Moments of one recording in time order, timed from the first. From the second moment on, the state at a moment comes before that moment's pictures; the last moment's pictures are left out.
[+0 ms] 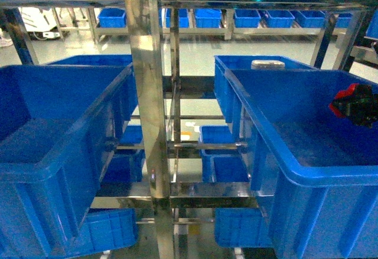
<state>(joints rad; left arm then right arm) -0.10 1.16 0.54 0.56 -0.12 0.01 -0.11 2.12 1.10 0.55 -0.37 -0.07</state>
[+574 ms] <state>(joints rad) -0.10 1.16 0.54 0.56 -0.12 0.01 -0.10 1.90 0.84 0.73 -0.36 -0.02</state>
